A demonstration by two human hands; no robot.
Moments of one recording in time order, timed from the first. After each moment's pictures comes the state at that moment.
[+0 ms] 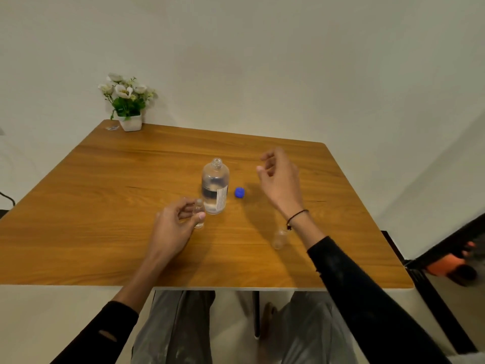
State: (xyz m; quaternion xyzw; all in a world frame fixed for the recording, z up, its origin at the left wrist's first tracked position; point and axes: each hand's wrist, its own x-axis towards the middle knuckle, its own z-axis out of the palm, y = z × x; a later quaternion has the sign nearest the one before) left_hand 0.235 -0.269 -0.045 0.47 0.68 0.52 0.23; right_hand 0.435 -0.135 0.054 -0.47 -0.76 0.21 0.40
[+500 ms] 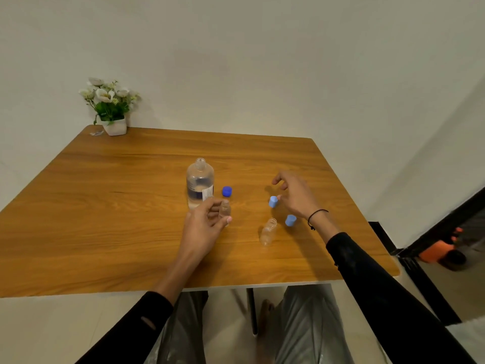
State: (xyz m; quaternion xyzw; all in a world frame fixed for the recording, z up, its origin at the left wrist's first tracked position) left_hand 0.307 -0.231 -0.050 0.50 0.65 0.52 0.24; right_hand 0.524 -0.084 0.012 -0.52 -0.81 0.18 0.18
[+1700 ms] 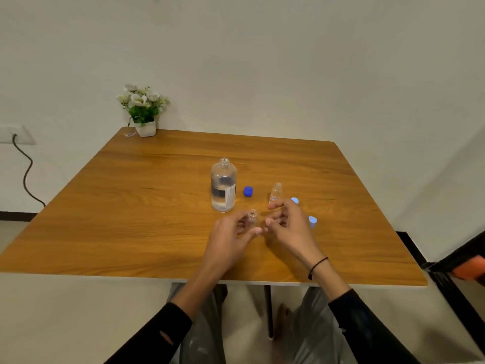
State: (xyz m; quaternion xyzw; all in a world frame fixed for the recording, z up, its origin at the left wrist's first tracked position) left_hand 0.330 -0.264 -0.035 0.53 0.66 0.47 0.26; right_hand 0.491 -0.188 -0.011 -0.45 -0.72 0.42 0.32
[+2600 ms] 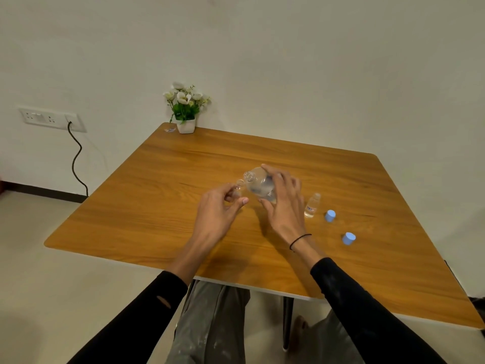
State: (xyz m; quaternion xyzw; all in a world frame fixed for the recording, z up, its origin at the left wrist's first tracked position) left_hand 0.228 -0.265 -0.014 0.49 0.70 0.51 0.09; right_hand 0.378 -0.163 -0.011 -0.38 -0.86 0.10 0.34
